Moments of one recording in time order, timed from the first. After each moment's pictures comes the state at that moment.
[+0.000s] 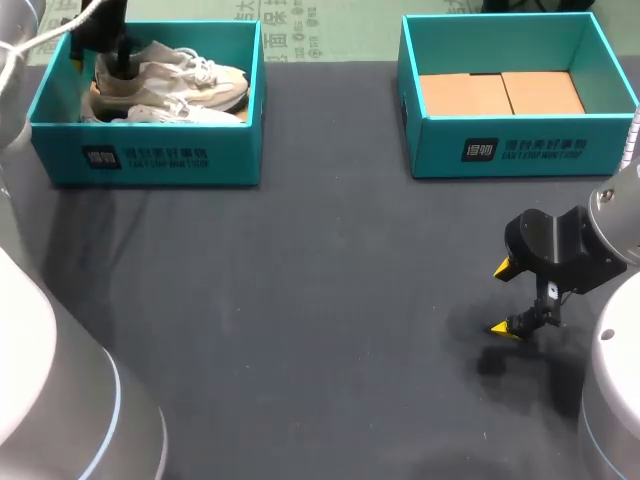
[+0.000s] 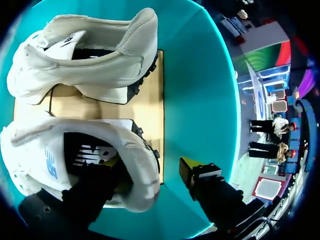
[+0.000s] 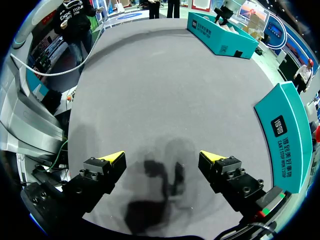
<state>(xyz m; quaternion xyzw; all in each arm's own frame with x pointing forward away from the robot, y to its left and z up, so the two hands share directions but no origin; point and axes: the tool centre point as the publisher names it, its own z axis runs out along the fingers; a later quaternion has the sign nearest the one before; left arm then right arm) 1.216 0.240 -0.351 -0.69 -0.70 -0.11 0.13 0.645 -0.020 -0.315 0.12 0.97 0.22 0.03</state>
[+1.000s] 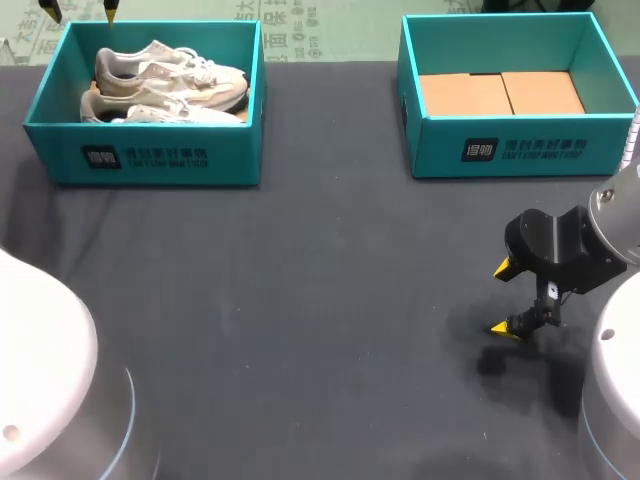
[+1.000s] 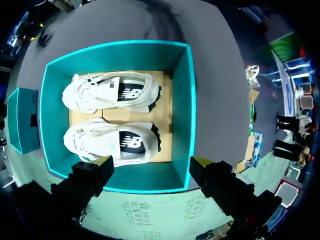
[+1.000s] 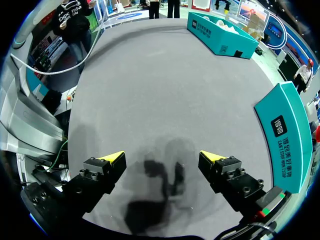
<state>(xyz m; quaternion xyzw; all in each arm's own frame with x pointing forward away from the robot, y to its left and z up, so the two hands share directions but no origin) 1.192 0.222 -0.220 -0.71 -0.70 -0.03 0.00 0.645 -0.020 -0.315 0.12 0.97 0.22 0.03</state>
